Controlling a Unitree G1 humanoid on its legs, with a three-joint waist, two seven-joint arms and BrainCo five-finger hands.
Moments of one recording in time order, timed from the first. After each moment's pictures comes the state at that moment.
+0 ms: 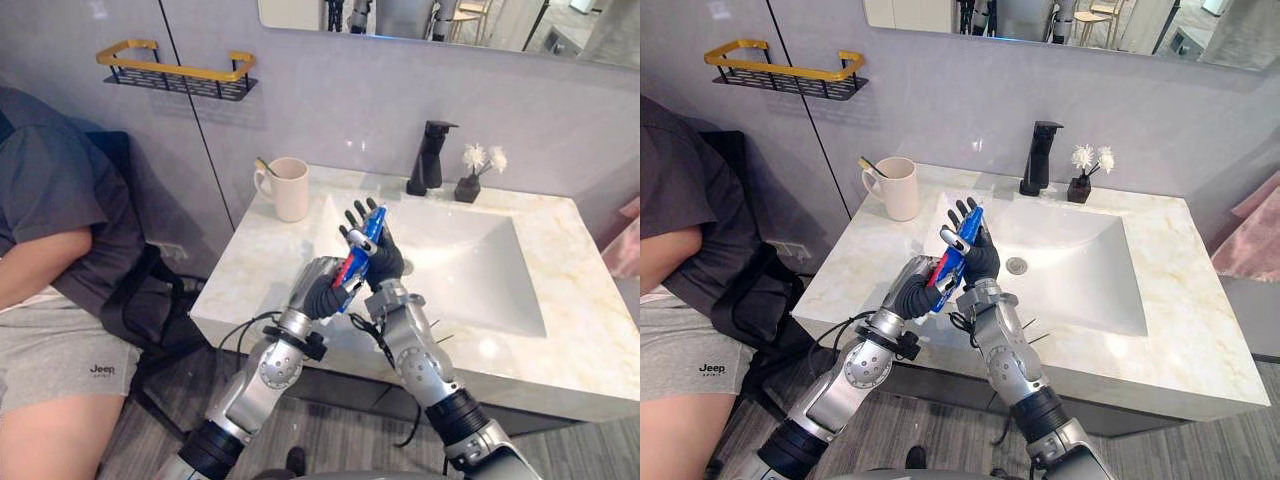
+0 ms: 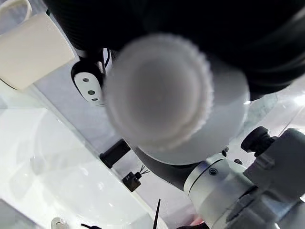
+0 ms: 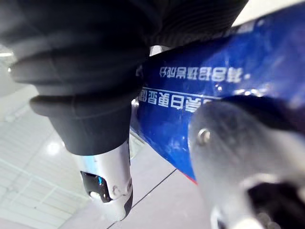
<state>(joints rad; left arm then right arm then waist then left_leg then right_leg) -0.11 0.27 -0.52 -0.08 0.50 -0.14 0.20 -0.28 -0.05 0.41 0.11 0.99 -0.19 -0.08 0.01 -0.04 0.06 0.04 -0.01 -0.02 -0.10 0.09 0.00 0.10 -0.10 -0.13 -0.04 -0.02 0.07</state>
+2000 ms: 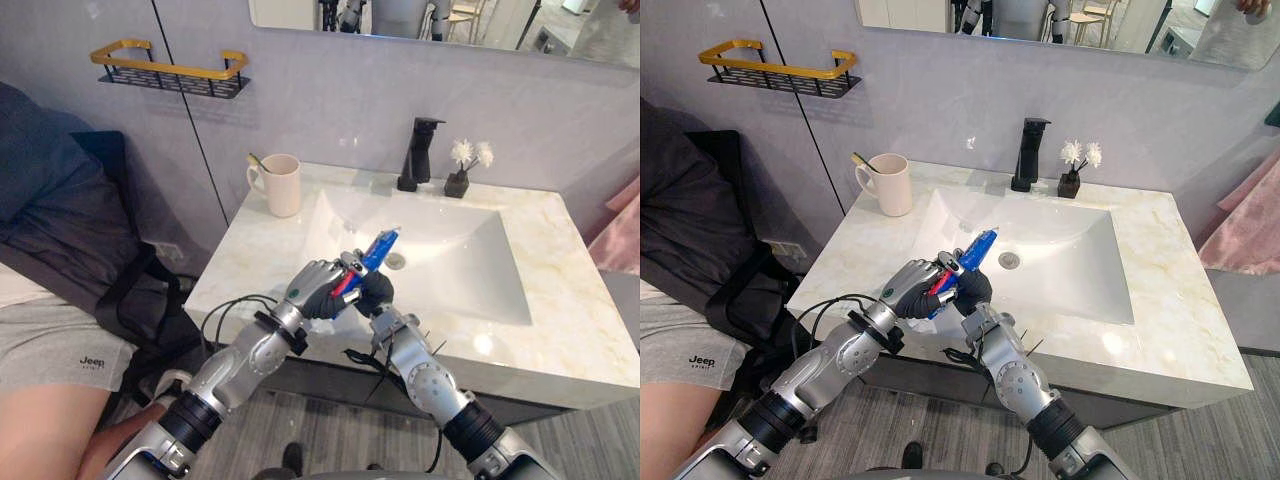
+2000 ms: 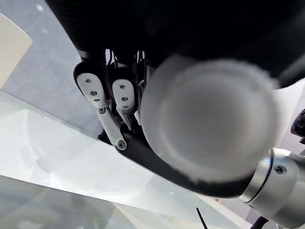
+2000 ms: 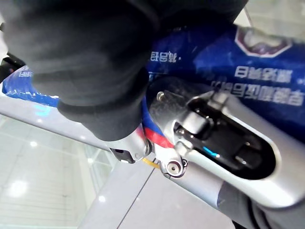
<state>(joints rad) -0.19 0.39 -0.49 0.04 0.65 -0.23 0.18 -0.23 -0.15 0.53 0.11 1.27 -0.16 -0.01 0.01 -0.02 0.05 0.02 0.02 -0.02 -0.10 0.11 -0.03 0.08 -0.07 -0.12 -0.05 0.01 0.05</state>
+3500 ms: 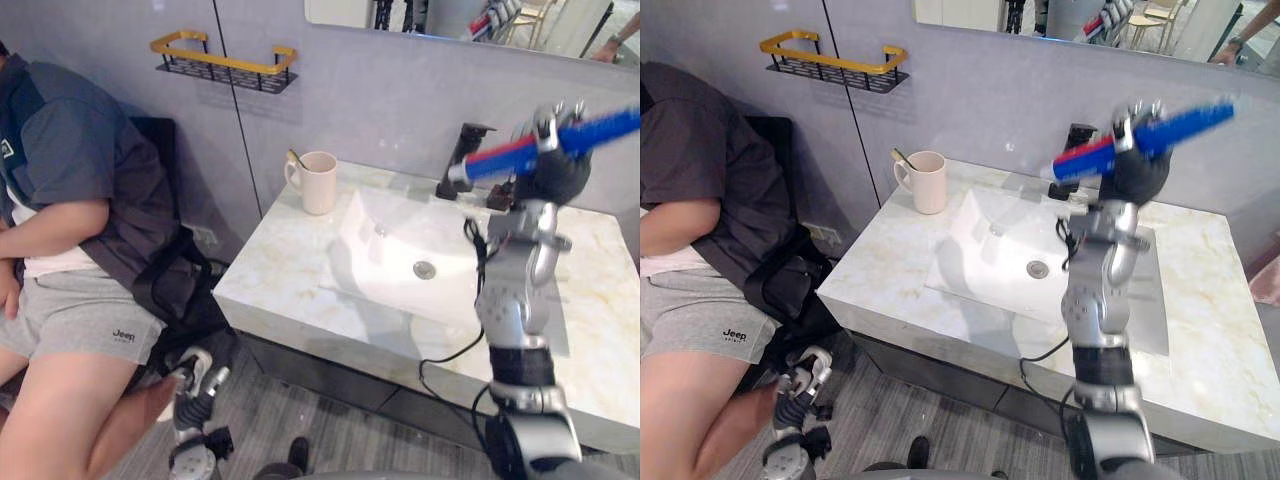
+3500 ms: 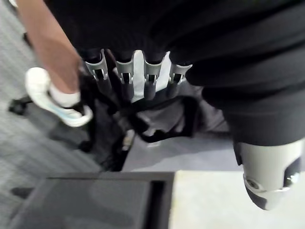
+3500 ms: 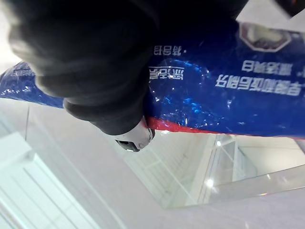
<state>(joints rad) 0.32 0.03 0.14 0.54 -0.03 -0.18 0.22 -0.71 -0.32 -0.09 0.10 0.60 -0.34 -0.22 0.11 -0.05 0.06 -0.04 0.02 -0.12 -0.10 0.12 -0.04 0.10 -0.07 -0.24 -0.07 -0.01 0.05</state>
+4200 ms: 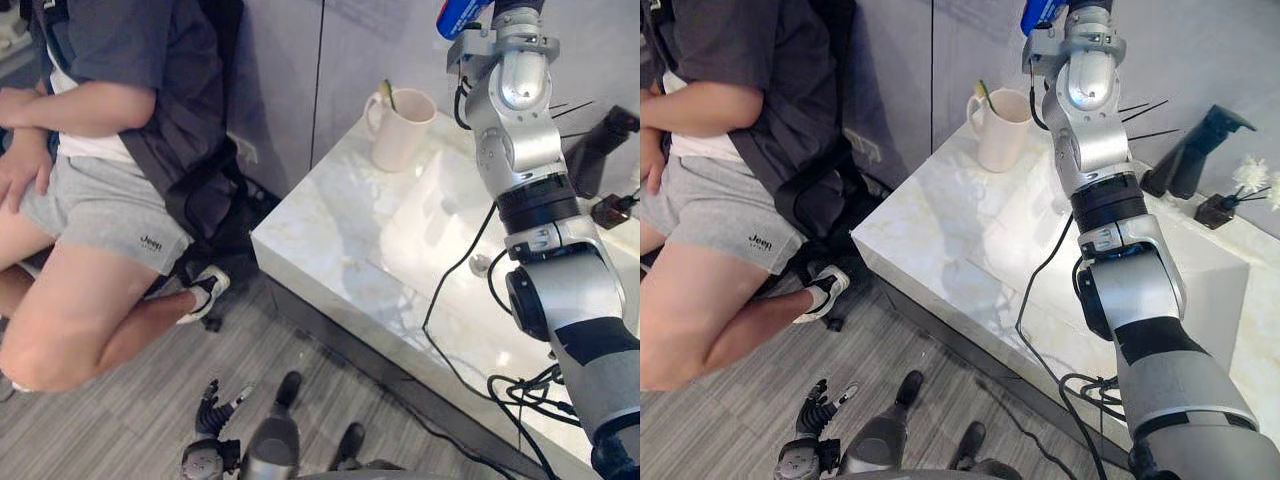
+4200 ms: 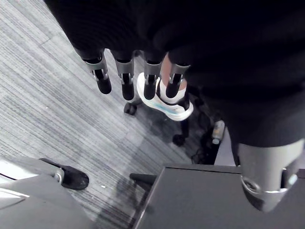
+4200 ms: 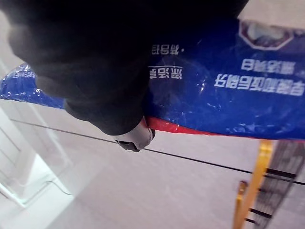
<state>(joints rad) 0.21 0.14 0.03 0.68 0.00 -0.19 0.21 -1.34 -0.40 0.21 0.74 0.36 -0.21 -0.33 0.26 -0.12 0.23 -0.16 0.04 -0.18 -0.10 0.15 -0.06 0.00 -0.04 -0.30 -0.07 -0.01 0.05</state>
